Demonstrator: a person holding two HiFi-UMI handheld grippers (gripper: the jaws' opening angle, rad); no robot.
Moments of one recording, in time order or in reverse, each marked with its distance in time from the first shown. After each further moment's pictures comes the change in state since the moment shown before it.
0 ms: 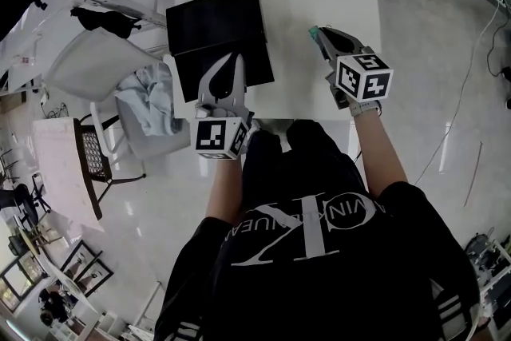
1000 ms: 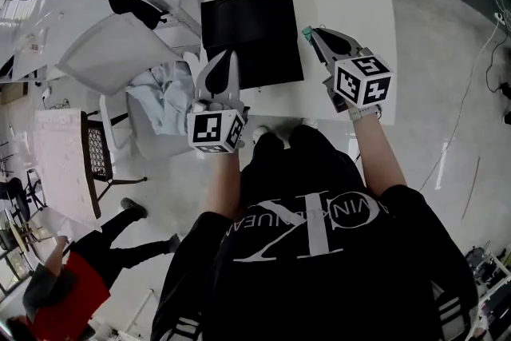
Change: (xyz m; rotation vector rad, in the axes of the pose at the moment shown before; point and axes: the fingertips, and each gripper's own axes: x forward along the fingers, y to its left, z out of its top) left arm -0.050 0.077 0.018 -0.007 -0.059 0.073; right arm 0.017 0.106 0.041 -0.092 -0.067 0.092
